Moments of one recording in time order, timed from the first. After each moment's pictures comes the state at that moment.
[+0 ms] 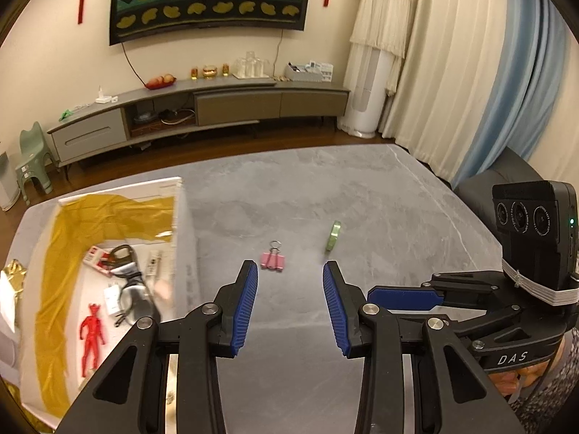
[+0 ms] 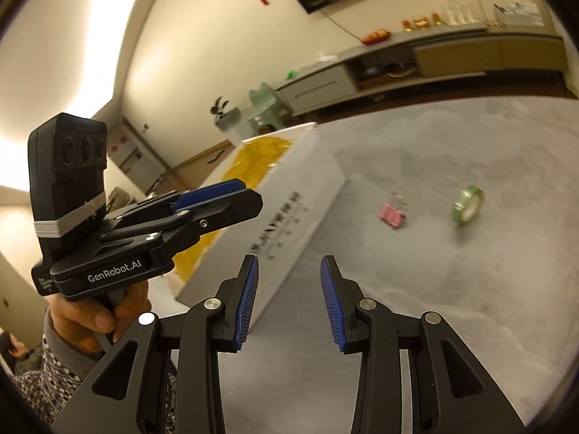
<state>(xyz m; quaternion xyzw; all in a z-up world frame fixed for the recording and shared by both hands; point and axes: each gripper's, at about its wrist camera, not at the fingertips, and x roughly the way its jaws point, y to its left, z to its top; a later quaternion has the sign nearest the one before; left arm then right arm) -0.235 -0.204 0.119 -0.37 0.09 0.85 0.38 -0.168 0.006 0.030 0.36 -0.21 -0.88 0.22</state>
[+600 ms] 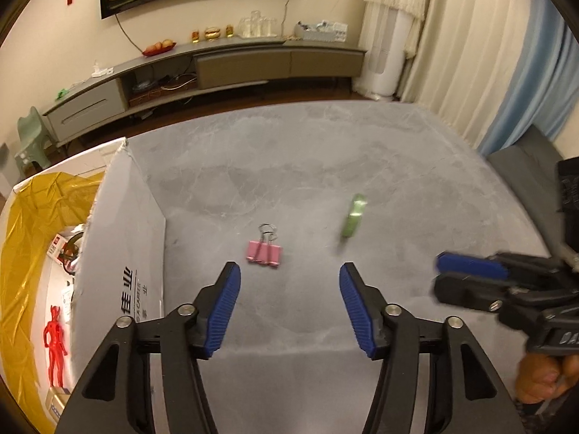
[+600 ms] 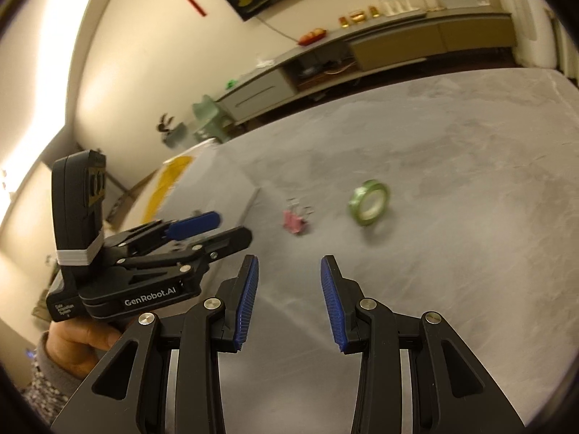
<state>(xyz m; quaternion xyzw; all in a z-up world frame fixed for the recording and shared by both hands) -0.278 -0.131 0.043 -0.43 0.13 0.83 0.33 -0.190 0.075 -0.005 0.38 -0.23 -0.89 0.12</state>
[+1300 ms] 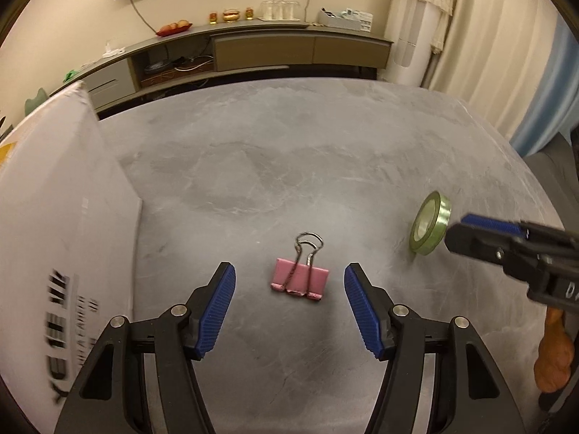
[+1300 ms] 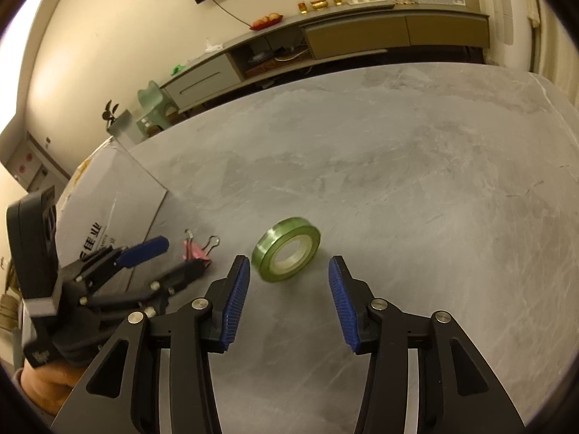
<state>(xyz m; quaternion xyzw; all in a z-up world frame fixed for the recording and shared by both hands) -0.332 -0.109 -0.026 -0.44 0.12 0.83 0.31 -0.268 0.098 -0.051 0.43 -0.19 -0.88 0.03</state>
